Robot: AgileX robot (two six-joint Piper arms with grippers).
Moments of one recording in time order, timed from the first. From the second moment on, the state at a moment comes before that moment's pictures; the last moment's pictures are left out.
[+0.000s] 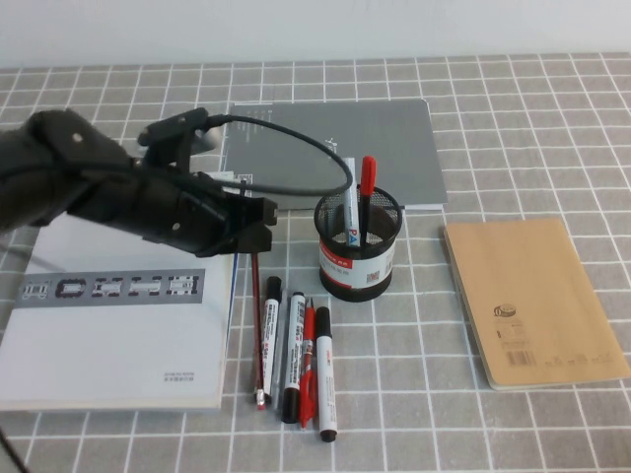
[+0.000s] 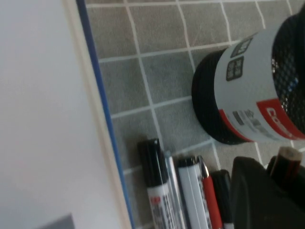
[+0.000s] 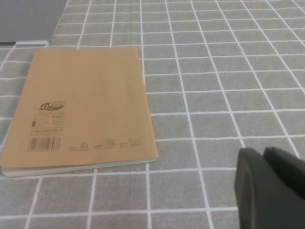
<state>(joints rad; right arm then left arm) 0.01 -0.01 0.03 -0.06 0.38 0.11 -0.33 1.71 -1.17 -0.76 0.68 0.48</state>
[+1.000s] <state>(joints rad) 0.01 -0.01 0.03 -0.06 0.38 0.11 -0.38 1.49 -1.21 -0.24 0.54 0.22</state>
